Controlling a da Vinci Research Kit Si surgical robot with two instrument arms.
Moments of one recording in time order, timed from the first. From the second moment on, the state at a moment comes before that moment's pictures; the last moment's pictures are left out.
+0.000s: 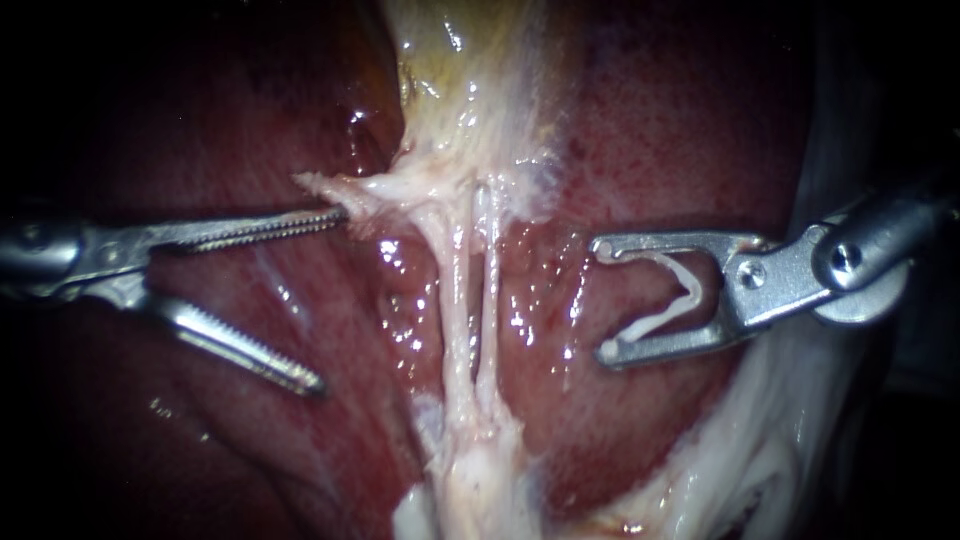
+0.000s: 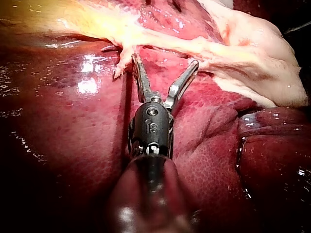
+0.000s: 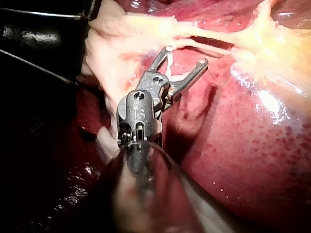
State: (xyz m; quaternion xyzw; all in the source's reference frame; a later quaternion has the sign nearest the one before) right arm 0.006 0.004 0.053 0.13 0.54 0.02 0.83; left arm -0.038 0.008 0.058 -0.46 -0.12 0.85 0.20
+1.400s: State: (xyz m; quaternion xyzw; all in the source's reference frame) right arm 0.006 0.004 0.054 0.13 0.54 0.02 0.83; left arm -0.038 0.015 0.060 -0.42 -0.15 0.85 0.27
